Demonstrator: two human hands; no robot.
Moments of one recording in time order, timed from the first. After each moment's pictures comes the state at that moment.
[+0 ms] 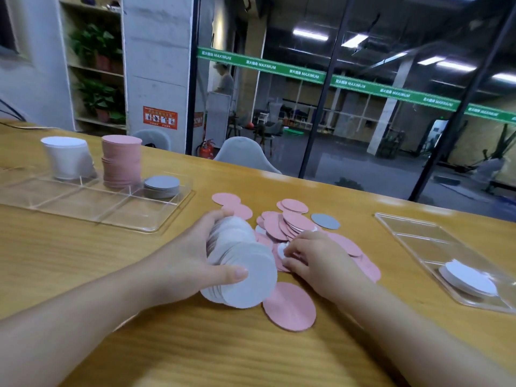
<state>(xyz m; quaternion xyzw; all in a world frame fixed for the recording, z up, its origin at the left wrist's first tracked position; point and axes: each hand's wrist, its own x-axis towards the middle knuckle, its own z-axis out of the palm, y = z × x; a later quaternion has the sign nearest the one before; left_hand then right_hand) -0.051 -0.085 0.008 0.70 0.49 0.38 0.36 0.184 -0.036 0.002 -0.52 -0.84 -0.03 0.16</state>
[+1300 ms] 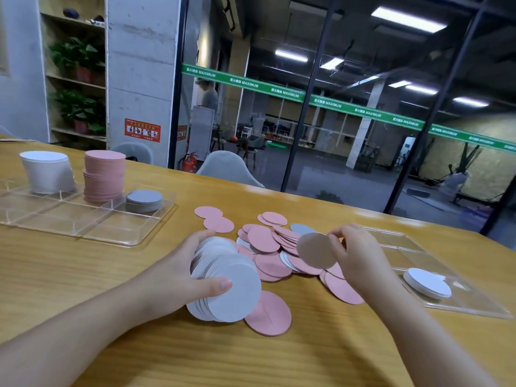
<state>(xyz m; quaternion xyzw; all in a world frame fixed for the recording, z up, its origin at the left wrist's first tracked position) -0.049 -0.087 -0.001 0.70 0.47 0.38 0.38 0.237 -0.056 0.044 -0.65 -0.71 -0.06 0.29</state>
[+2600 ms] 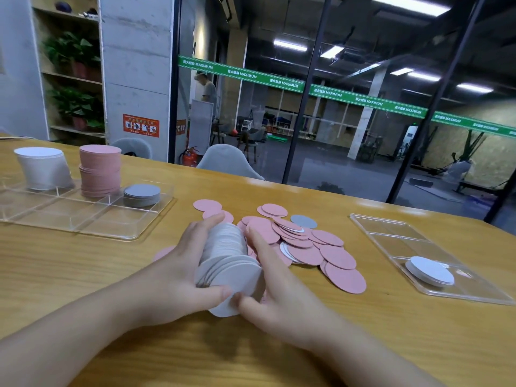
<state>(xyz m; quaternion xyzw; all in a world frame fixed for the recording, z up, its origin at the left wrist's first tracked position) -0.044 -0.098 0.001 0.80 0.44 0.32 0.25 0.153 -0.107 0.006 -0.42 -0.84 0.22 0.26</state>
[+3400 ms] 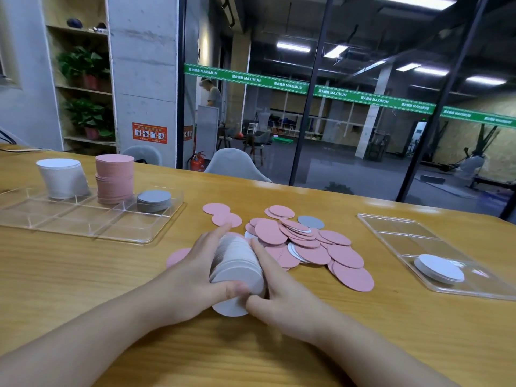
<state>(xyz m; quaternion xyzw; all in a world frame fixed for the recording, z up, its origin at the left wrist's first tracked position) -0.040 -0.093 -0.008 0.78 0.45 0.35 0.27 0.147 -0.105 0.003 -0.44 -0.80 0.33 0.24</state>
